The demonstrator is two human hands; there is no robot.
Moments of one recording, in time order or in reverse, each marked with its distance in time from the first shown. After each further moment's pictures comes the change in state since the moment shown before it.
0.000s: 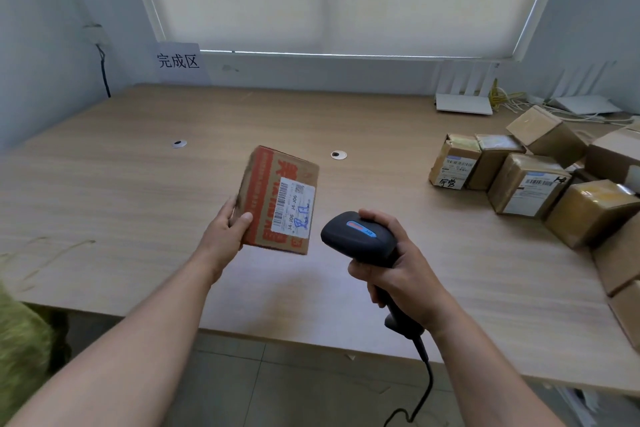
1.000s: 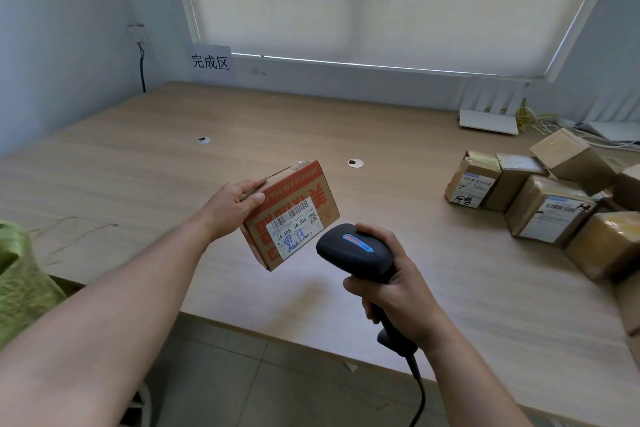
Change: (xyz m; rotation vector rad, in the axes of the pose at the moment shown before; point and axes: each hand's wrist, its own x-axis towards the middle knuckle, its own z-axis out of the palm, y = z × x) left_hand 0.006 0.044 -0.022 0.338 -0.111 0.135; right_hand -0.004 -0.003 0.006 -0.019 -0.091 -0.017
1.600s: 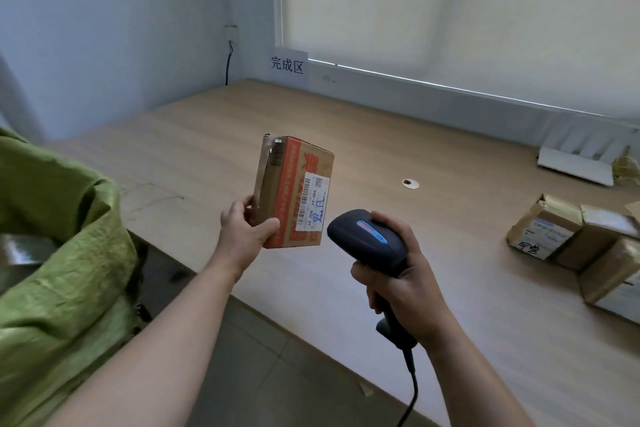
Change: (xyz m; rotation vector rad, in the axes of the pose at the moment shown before) left_hand -0.069 -0.033 0.004 -0.324 0.472 -0.203; right_hand 0.036 -0.023 0.028 0.017 -0.144 -0.093
